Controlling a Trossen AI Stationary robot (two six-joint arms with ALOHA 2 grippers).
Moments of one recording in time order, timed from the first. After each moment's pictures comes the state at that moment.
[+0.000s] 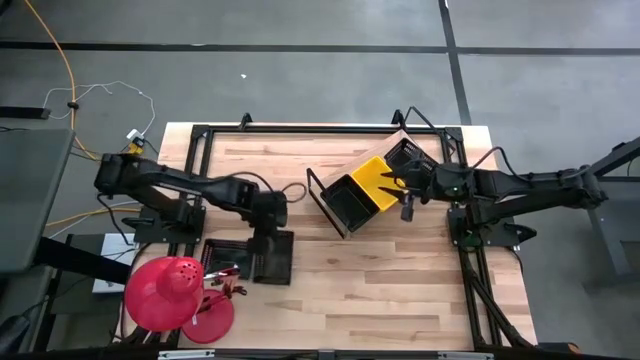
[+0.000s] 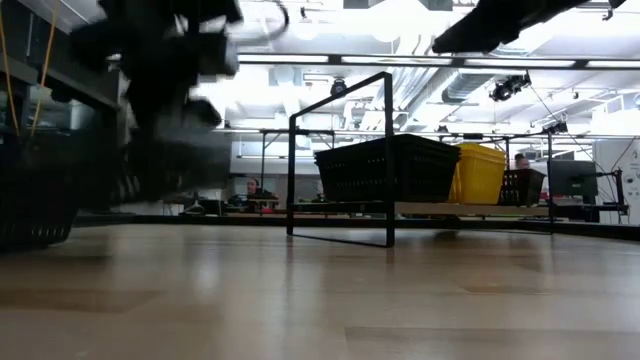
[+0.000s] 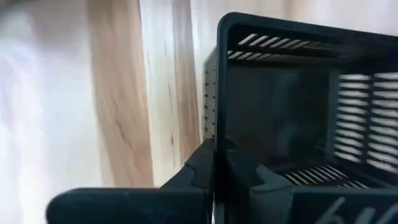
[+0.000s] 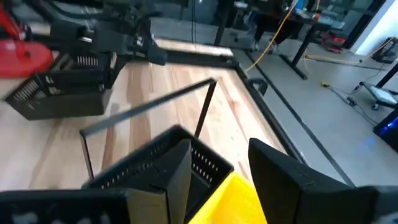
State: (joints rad) left arm 0.07 1.42 0.89 -0.69 0.14 -0.01; right arm 0.01 0.81 0.67 -0.18 0.28 -0.16
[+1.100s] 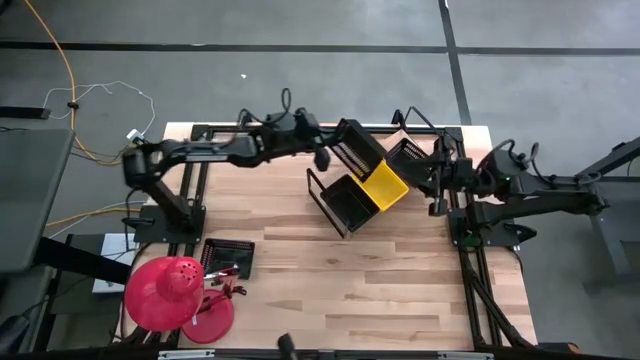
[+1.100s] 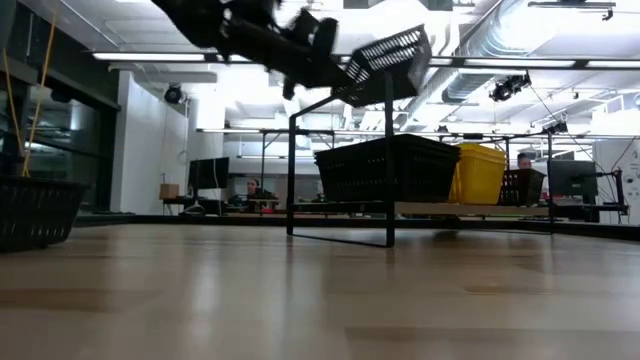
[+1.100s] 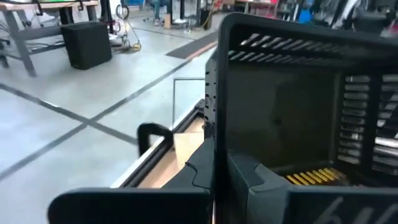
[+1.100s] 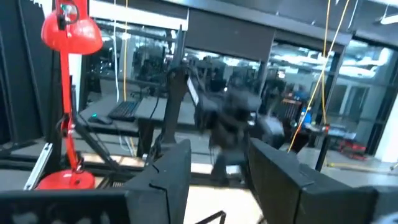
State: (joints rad) left arm 0.49 1.62 1.12 0.32 -0.04 -0.07; right arm 0.01 0.59 0.67 0.10 0.10 -0.22
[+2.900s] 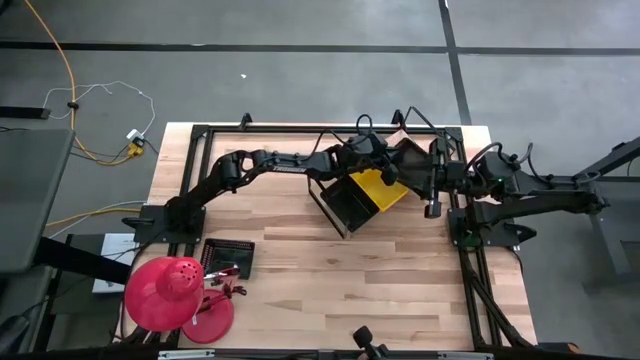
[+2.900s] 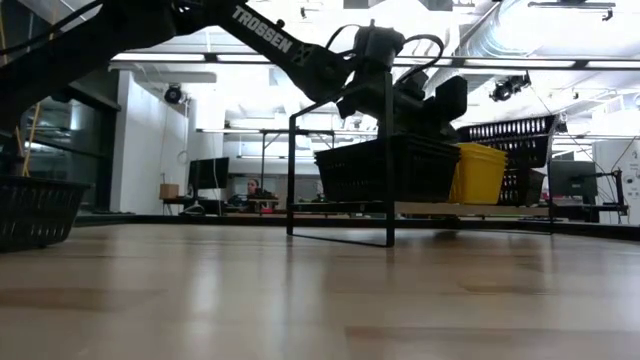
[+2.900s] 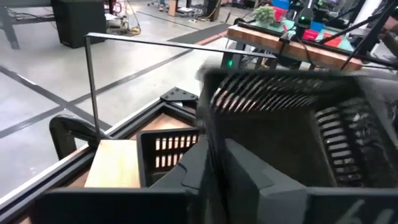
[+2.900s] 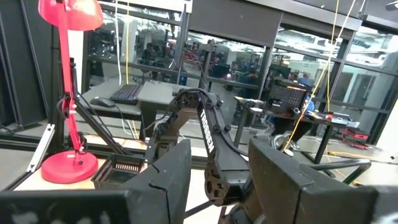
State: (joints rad) left arm 0.35 2.40 1.90 0.28 -0.19 -0.19; right arm 0.01 0.61 0.67 0.07 0.10 -0.22
